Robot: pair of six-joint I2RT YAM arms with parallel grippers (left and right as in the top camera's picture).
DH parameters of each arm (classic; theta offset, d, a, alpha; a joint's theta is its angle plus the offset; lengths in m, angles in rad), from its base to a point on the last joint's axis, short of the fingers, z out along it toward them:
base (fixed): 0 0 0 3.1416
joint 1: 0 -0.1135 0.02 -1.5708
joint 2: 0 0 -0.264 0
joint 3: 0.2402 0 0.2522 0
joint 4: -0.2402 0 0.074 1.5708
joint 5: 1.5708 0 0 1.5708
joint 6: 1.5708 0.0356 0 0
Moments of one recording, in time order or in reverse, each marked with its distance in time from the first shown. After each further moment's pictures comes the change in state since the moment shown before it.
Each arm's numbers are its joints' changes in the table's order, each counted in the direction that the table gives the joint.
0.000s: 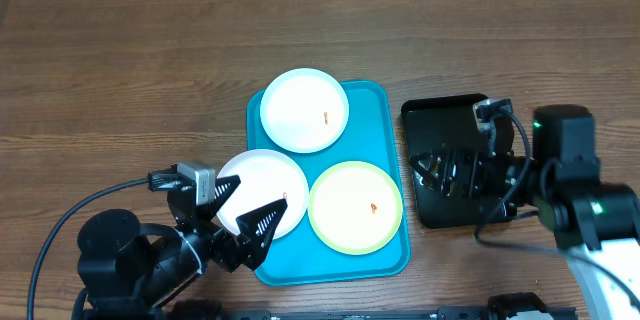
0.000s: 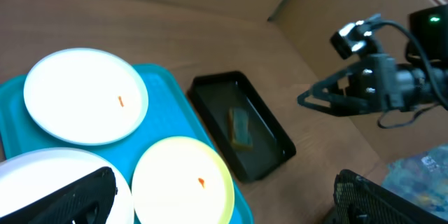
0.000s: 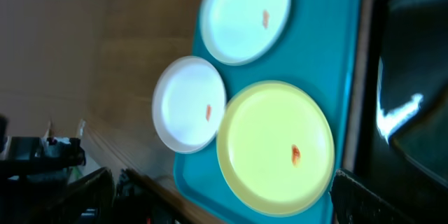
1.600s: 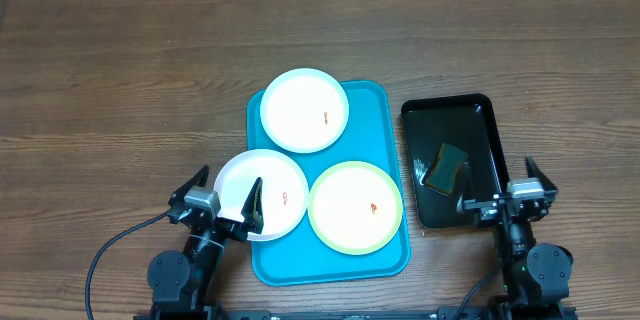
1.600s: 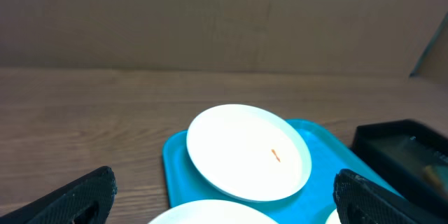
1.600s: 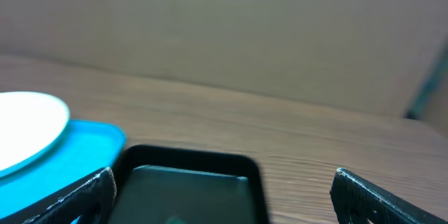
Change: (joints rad) left arm 0.000 0.499 -0.892 0.805 -0.435 0.093; right arm 0.000 1.012 -1.006 0.932 0.656 -0.402
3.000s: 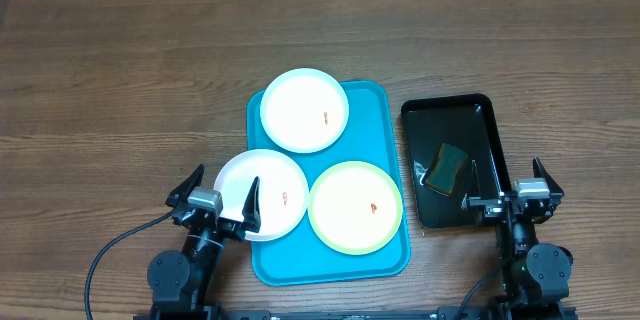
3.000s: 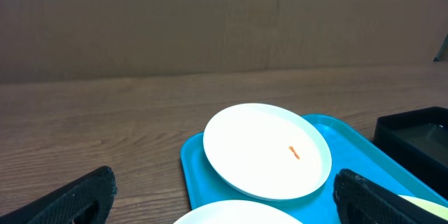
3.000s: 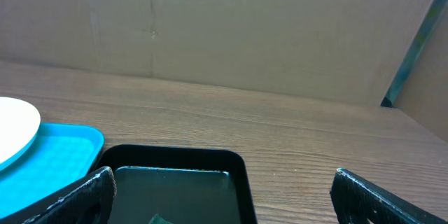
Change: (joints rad) left arm 0.000 0.000 0.000 -0.004 -0.040 0.117; right arm 0.000 0.000 0.000 -0.003 0.111 0.015
